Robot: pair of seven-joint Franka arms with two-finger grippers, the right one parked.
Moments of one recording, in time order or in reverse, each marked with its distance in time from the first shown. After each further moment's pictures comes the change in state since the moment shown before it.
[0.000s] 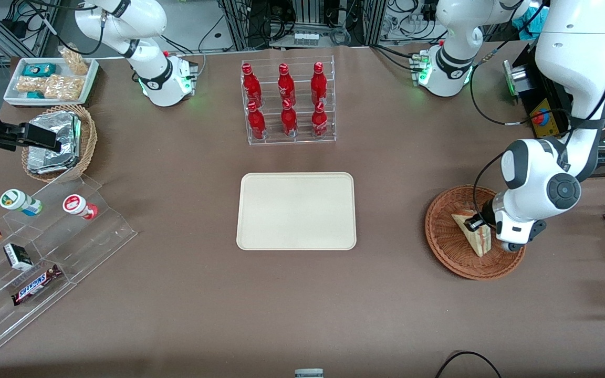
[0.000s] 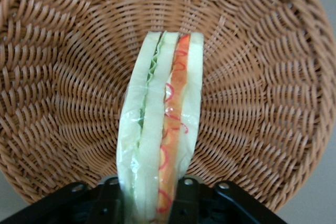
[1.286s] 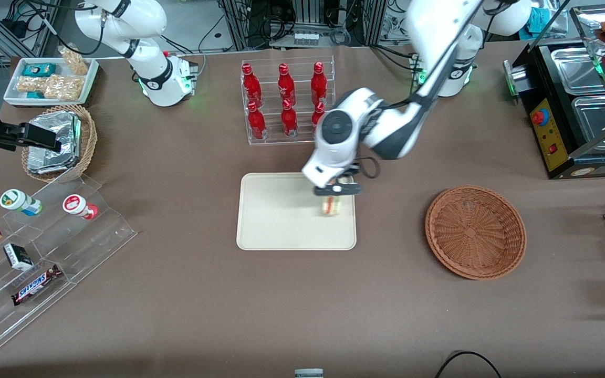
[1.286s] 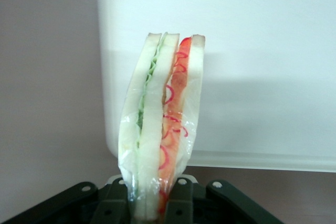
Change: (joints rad) arm -0.762 0.116 -0.019 0.295 0.031 -0.181 -0.220
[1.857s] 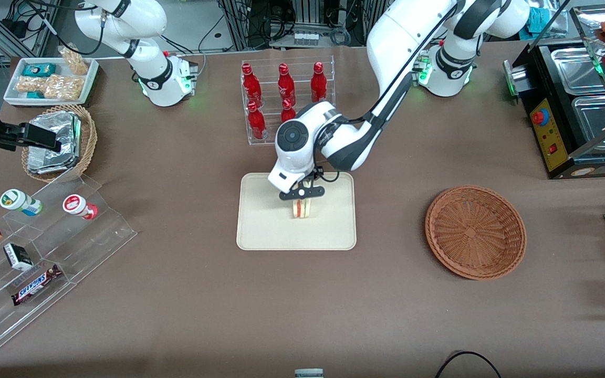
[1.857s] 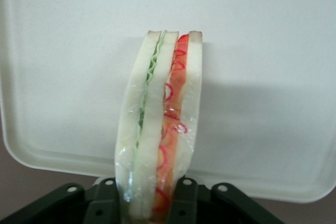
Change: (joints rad) arm -0.087 0.219 0.008 0.256 0.002 0.002 -0.219
